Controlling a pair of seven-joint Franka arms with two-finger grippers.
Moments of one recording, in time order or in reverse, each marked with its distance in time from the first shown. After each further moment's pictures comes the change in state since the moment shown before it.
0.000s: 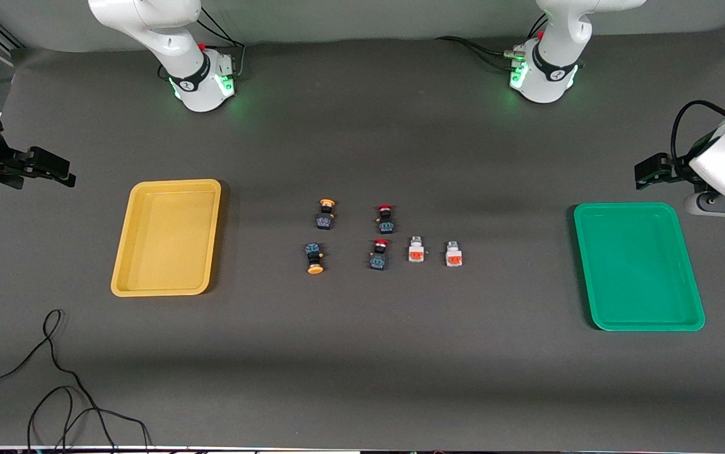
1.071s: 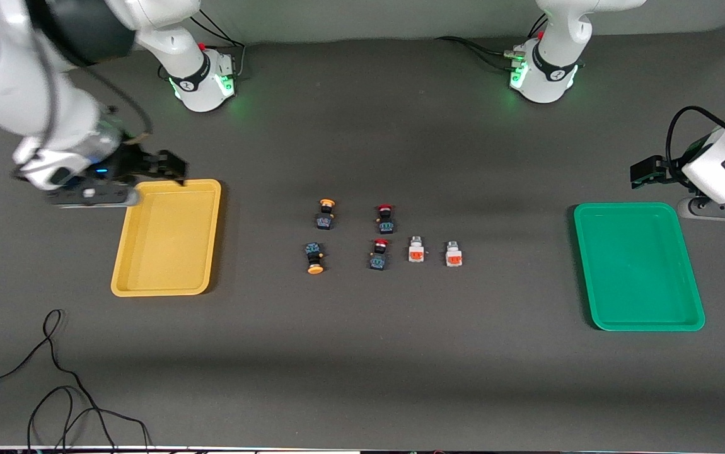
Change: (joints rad) left arm 0.000 0.022 0.000 0.000 0.000 -0.033 0.000; right arm 0.339 0.007 0.020 -0.148 0.046 0.157 0.391
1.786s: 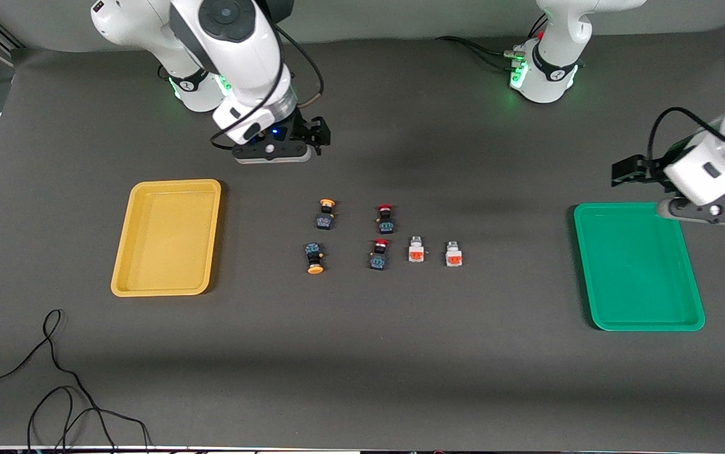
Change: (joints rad) left arm -0.023 0.018 -0.036 0.004 -0.093 -0.010 -0.026; right arm 0.387 0.070 0.002 -0.119 0.007 0.265 0.351
